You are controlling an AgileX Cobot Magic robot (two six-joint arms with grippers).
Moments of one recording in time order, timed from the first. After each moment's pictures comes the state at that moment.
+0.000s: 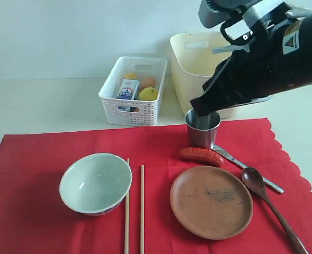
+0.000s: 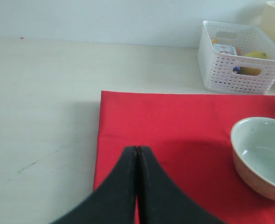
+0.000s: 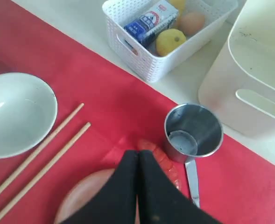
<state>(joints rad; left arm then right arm) -0.11 0.01 0.00 0.05 0.37 -0.13 0.61 1.29 -0.97 -0.04 0.55 -0.05</state>
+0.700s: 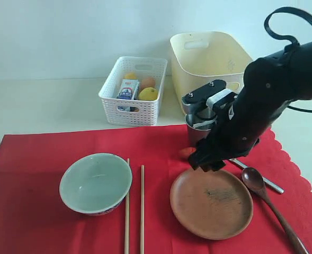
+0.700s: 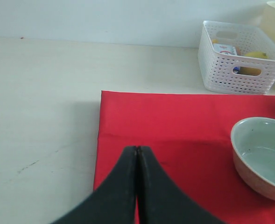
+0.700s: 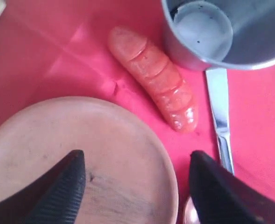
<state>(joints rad) -0.11 0.01 0.00 0.05 0.37 -0.13 0.49 1.76 -1.01 -0.03 0.59 -0.05</state>
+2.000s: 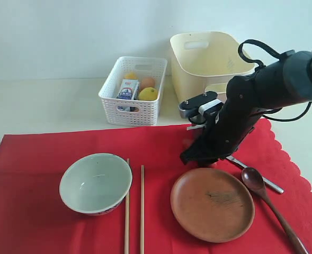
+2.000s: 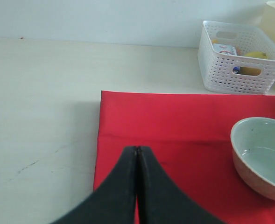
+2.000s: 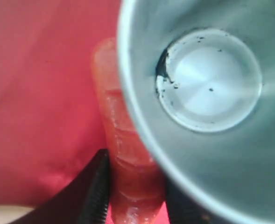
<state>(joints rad) -0.11 0.01 0.00 0.05 0.37 -0.13 0.42 2.01 -1.13 0.06 0.47 -0.13</state>
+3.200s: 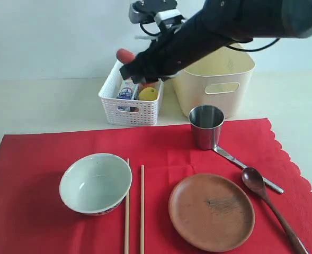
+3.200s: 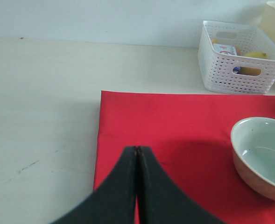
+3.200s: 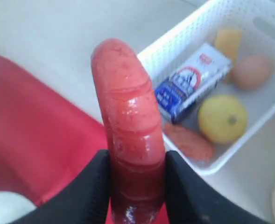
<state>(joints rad) -0.11 0.01 0.00 0.05 0.37 -0.13 0.52 1.94 -1.52 0.48 0.49 -0.47</state>
